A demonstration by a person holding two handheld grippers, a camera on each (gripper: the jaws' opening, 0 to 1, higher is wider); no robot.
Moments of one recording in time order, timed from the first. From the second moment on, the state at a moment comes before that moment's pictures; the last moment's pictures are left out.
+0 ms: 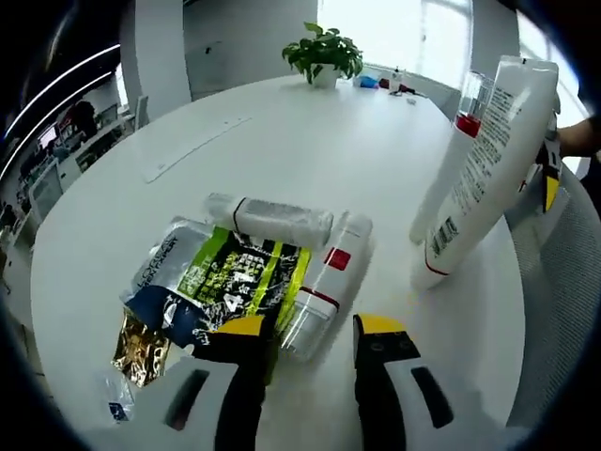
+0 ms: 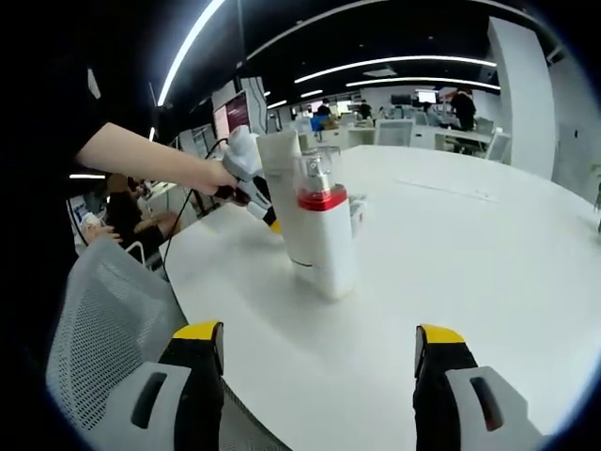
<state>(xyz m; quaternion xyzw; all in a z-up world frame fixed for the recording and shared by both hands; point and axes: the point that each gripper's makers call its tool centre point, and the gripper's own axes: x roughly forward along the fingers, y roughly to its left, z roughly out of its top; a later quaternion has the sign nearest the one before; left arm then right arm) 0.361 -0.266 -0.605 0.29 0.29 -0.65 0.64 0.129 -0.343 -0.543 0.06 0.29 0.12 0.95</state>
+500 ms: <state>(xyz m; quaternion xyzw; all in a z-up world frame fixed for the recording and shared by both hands) 0.351 -0.255 -0.602 0.30 0.29 -0.67 0.61 0.129 -0.344 -0.545 0.05 0.30 0.12 0.95</state>
